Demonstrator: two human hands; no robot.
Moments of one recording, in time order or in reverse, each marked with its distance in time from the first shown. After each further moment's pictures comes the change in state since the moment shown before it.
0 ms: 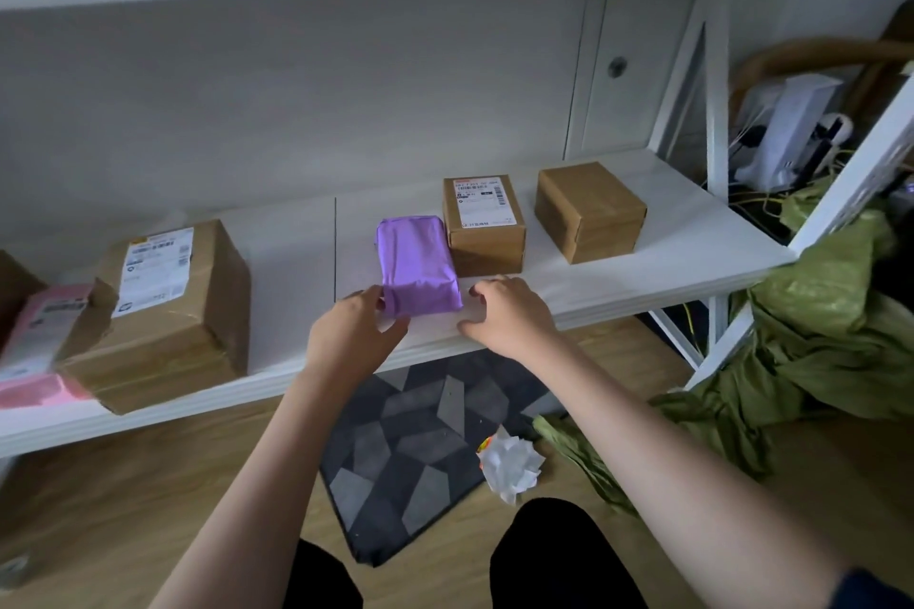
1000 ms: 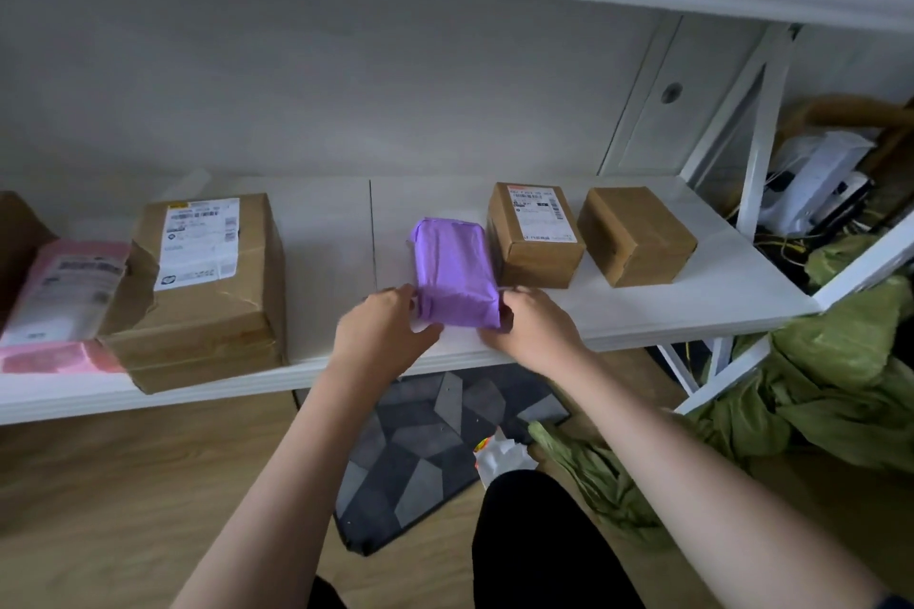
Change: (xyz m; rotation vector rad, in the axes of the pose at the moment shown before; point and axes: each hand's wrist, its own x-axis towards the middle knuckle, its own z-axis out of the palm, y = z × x) left_hand 0.006 -0.029 -0.016 -0.077 -0.026 0.011; right_hand 0.015 -0.040 0.006 -0.031 -0.048 -0.028
